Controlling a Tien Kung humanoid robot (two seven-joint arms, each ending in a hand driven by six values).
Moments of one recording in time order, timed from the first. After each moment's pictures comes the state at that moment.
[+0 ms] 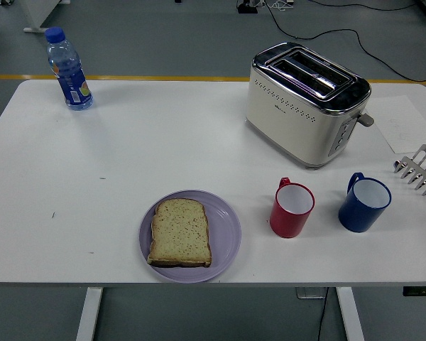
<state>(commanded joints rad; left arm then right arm) -0.08 0.05 -1.08 -0.18 1.10 0.10 0.23 0.01 -0.22 1.76 1.32 -0.33 -0.11 0.09</state>
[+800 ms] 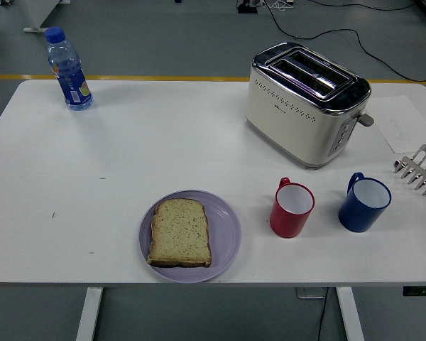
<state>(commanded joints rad) -0.08 0.05 -1.08 -0.18 1.10 0.10 0.23 0.01 -0.22 1.77 1.32 -0.32 -0.11 0.09</state>
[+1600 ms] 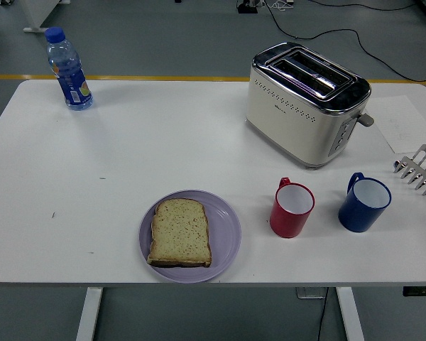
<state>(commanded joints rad) -0.08 0.05 -1.09 -0.18 1.12 0.10 0.24 0.01 -0.22 1.76 1.32 -0.33 -0.11 0.09</state>
